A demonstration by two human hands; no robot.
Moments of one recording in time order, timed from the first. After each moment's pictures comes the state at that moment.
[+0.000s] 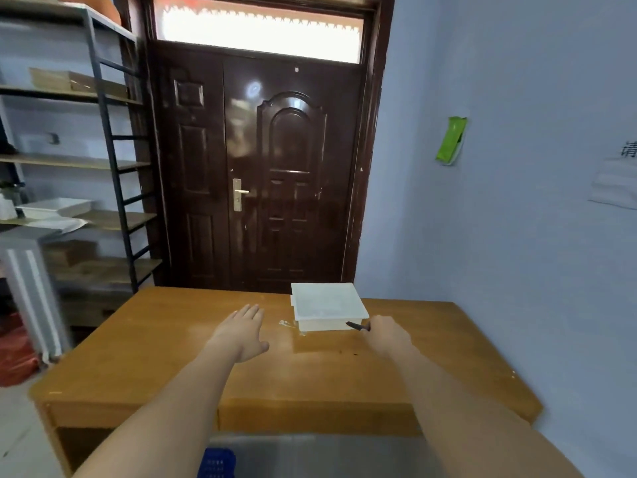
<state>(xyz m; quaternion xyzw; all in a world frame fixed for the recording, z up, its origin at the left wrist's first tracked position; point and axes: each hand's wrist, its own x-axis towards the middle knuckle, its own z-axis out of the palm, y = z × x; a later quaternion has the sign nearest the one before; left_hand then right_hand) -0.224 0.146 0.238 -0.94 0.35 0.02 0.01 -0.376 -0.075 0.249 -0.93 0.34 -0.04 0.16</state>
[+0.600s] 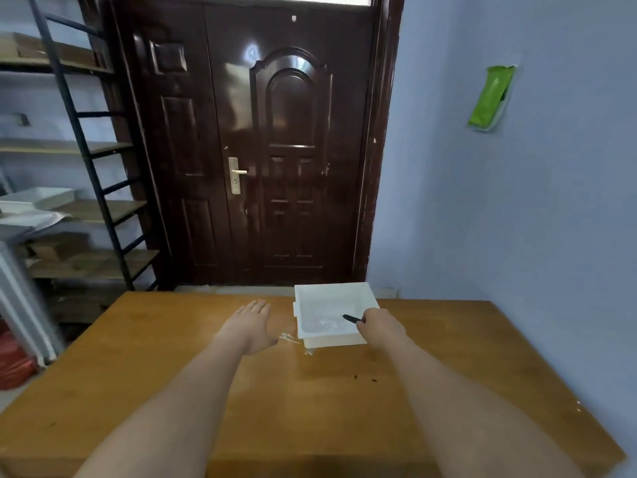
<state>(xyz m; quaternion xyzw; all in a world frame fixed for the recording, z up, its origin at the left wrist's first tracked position) -0.061 0.018 0.213 -0.94 0.34 0.08 0.02 -0.194 -0.196 0.208 -0.92 0.33 0.00 0.19</state>
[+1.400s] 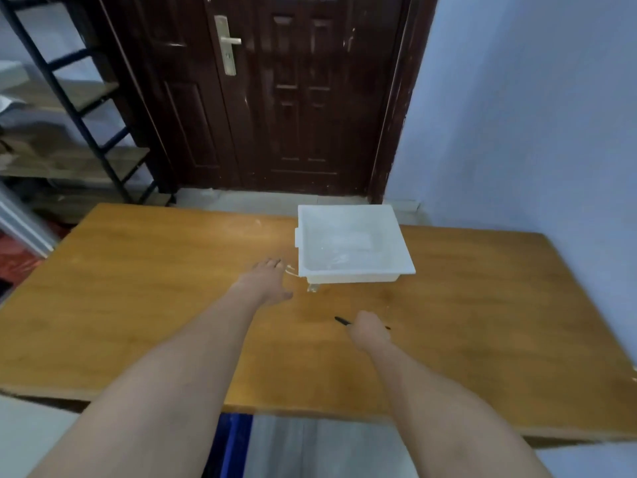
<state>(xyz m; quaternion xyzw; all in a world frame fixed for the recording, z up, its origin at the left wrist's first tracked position) 0.030 -0.082 0.099 -0.92 0.33 0.22 0.05 -0.113 -0.234 0.015 -0.85 0.40 0.19 0.29</state>
